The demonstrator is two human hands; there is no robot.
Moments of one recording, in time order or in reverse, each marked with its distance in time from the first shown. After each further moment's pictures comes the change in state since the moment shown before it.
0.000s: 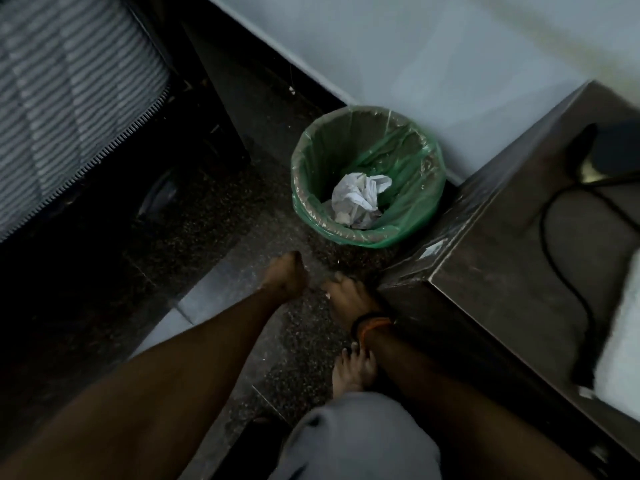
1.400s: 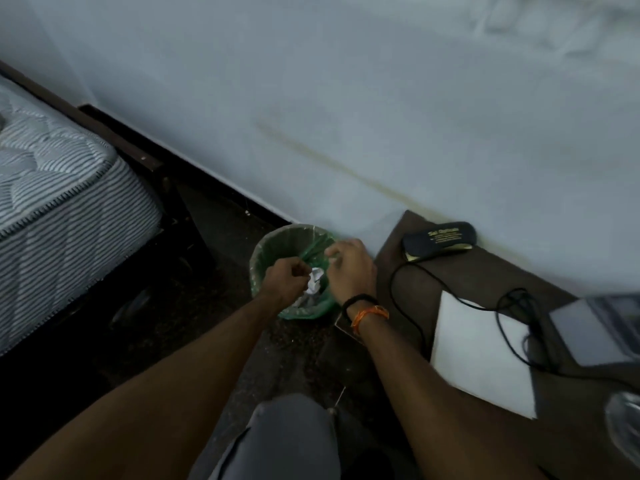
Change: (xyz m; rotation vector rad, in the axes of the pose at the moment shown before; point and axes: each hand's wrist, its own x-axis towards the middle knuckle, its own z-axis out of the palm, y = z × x) left_hand -0.067 0.151 -0.112 -0.366 0.096 0.362; right_hand -0.098 -0.021 -0.237 0.466 0.844 0.340
